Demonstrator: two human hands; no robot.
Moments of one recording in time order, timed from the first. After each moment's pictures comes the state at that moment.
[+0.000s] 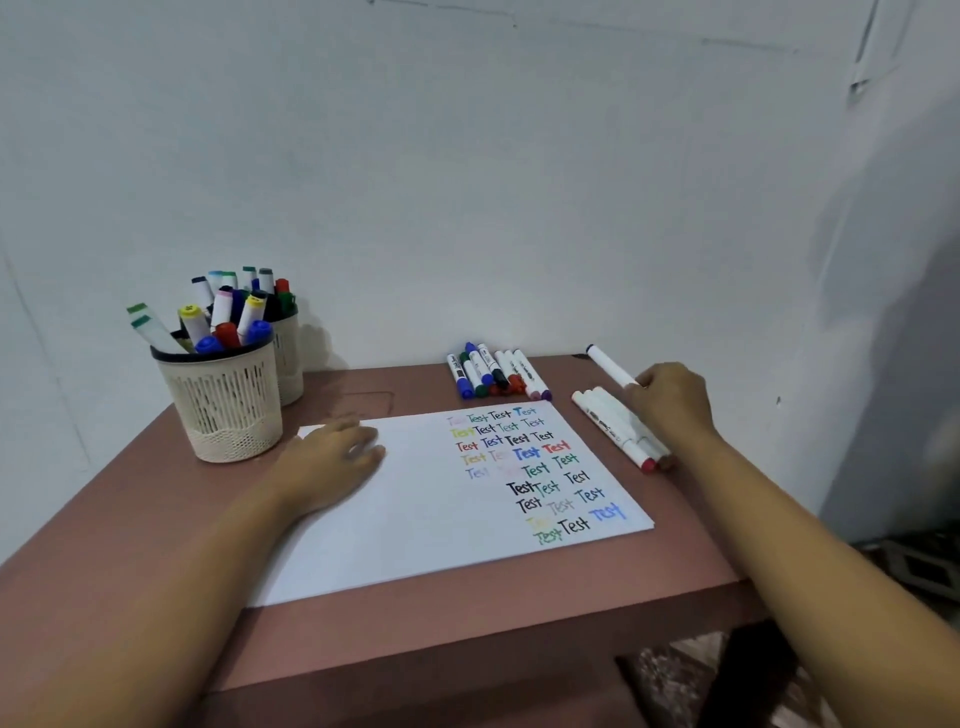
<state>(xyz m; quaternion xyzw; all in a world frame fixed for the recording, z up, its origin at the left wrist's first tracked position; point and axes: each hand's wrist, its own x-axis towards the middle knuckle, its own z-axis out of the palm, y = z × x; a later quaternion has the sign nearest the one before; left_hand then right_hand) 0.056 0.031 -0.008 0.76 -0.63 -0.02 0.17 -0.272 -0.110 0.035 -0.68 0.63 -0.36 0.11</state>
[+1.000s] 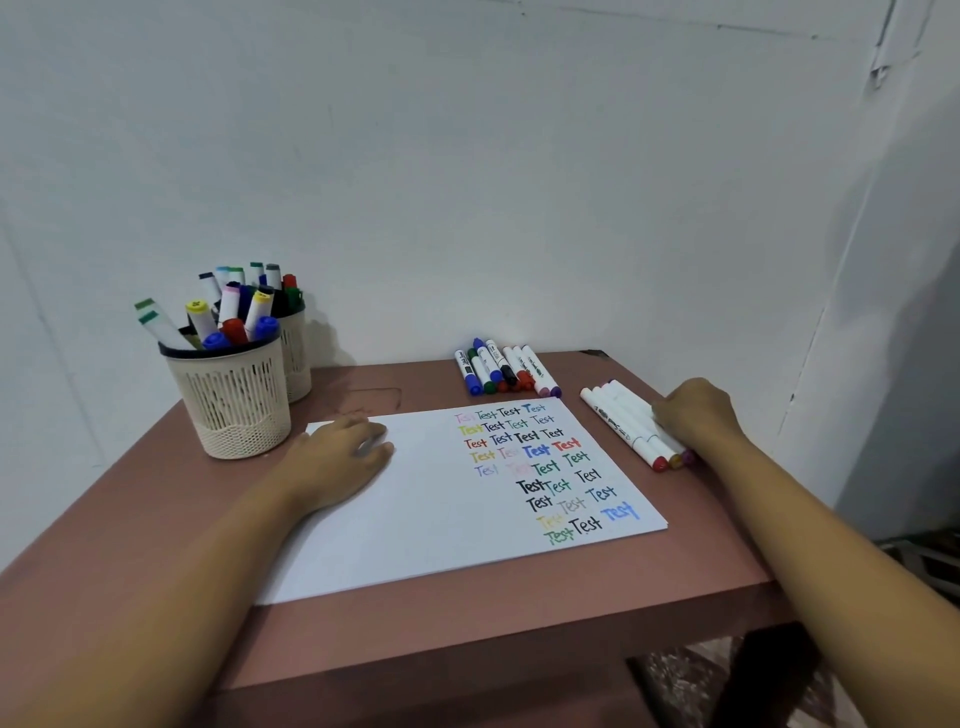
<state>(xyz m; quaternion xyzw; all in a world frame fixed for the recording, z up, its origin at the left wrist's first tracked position) 0.054 0.032 -0.007 0.77 -0.62 -0.03 0.16 -0.293 -0.133 0.016 -0.65 0.68 -0.29 0.15</state>
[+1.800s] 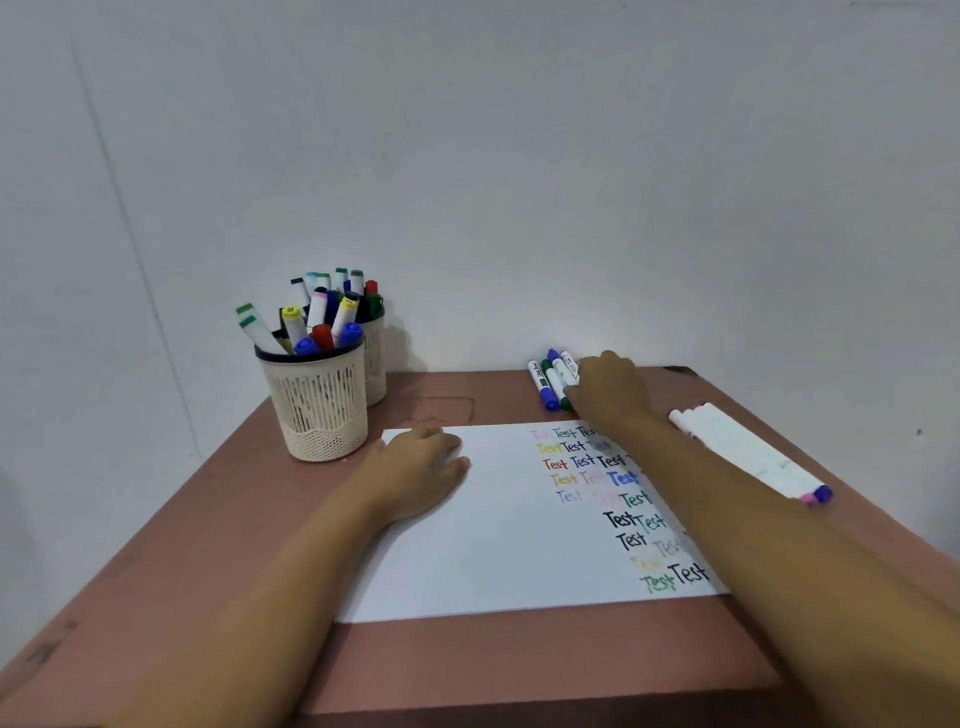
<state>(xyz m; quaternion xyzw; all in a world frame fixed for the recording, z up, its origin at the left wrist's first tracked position) 0.039 0.043 0.010 0.77 -0.62 -0.03 0.13 -0.124 -0.136 0.030 -0.82 0.52 -0.22 -0.04</state>
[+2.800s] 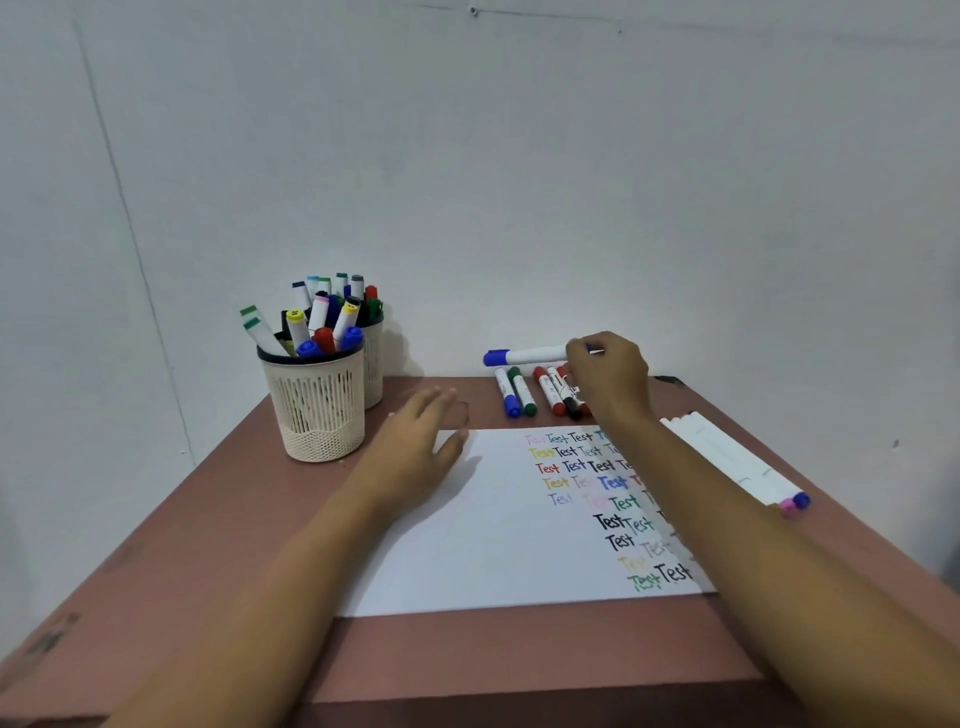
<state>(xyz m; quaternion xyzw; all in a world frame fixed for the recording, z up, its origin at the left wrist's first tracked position) 0.040 0.037 0.007 0.71 -0.63 0.04 0.32 -0.127 -0.081 0.066 -0.66 0.45 -0.52 0.31</state>
